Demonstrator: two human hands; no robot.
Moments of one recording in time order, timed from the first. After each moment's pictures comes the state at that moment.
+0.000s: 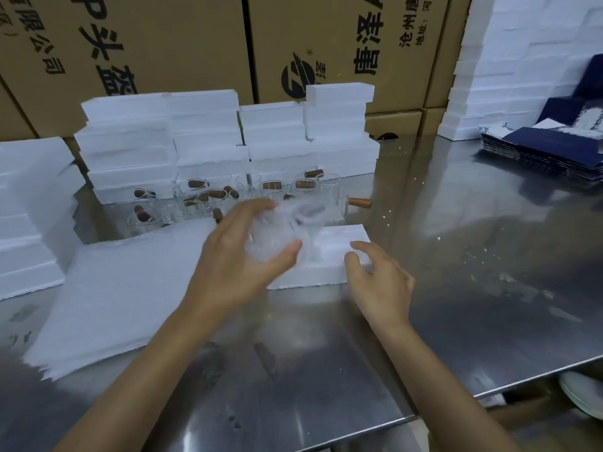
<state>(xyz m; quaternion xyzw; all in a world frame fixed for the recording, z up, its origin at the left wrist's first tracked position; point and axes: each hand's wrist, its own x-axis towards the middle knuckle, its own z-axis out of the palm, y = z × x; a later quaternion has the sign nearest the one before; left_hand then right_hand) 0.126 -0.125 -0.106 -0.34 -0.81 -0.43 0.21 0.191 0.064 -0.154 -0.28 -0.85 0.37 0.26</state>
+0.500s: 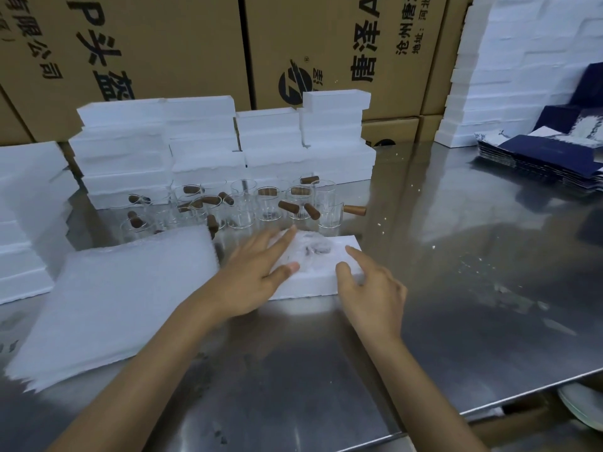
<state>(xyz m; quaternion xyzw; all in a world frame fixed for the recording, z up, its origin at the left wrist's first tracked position) 0.085 -0.105 -0.134 -0.40 -0.89 -0.21 -0.01 0.194 0.065 -0.155 -0.27 -0.85 0.35 0.27</state>
